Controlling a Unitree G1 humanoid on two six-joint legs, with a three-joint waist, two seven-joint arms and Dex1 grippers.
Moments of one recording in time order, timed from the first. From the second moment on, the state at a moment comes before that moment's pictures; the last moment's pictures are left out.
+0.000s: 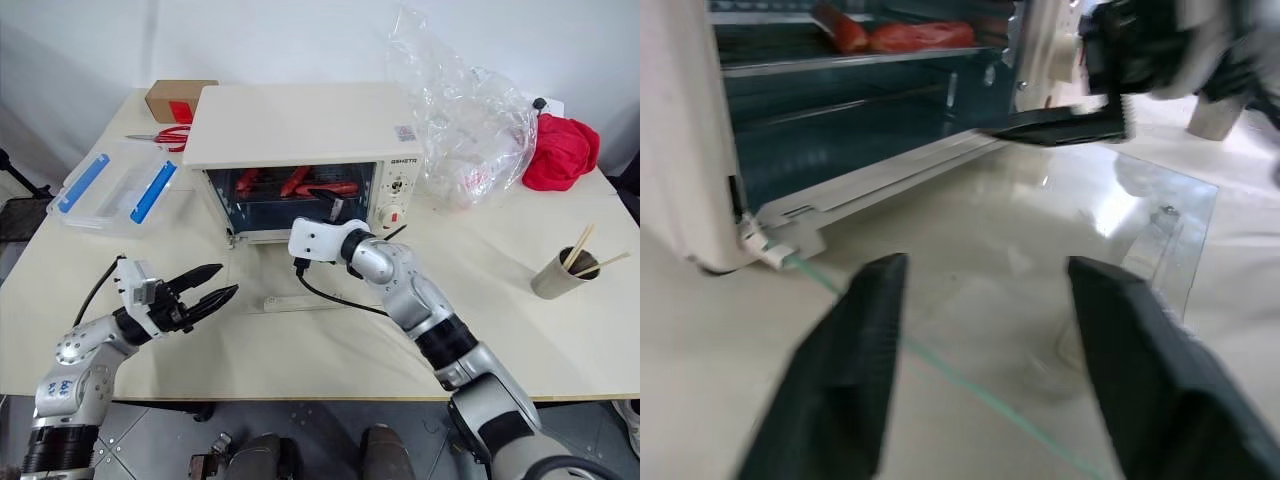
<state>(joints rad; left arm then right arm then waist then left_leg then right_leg) -0.08 0.51 0.27 -0.05 -0.51 0.15 -0.88 -0.82 -0.31 0.49 0.25 -0.53 0.04 0.31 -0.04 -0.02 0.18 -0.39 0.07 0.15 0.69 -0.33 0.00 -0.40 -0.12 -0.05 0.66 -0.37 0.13</state>
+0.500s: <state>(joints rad) -0.06 0.50 0.29 -0.10 -0.53 0.16 -0.84 -0.93 -0.24 0.55 0.48 -0.77 -0.01 0.14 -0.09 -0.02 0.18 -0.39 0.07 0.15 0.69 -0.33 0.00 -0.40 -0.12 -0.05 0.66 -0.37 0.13</state>
